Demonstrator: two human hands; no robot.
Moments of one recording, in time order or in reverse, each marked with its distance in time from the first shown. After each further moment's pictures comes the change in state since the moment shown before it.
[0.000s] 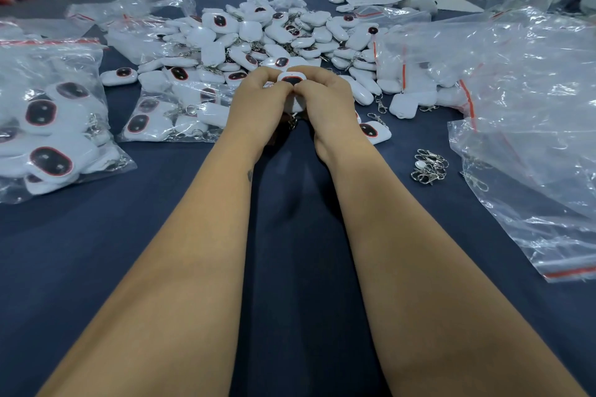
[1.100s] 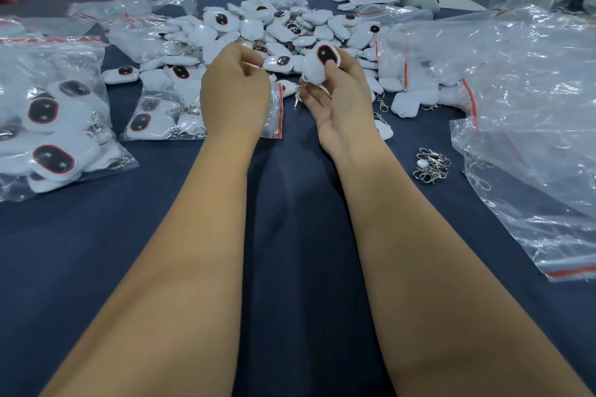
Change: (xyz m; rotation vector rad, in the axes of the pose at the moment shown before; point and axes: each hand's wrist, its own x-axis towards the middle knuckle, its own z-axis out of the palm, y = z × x) left_hand 0.006 0.006 -0.016 0.327 0.354 0.231; right_hand 0.005 -0.006 -0.009 0.470 0.093 0.065
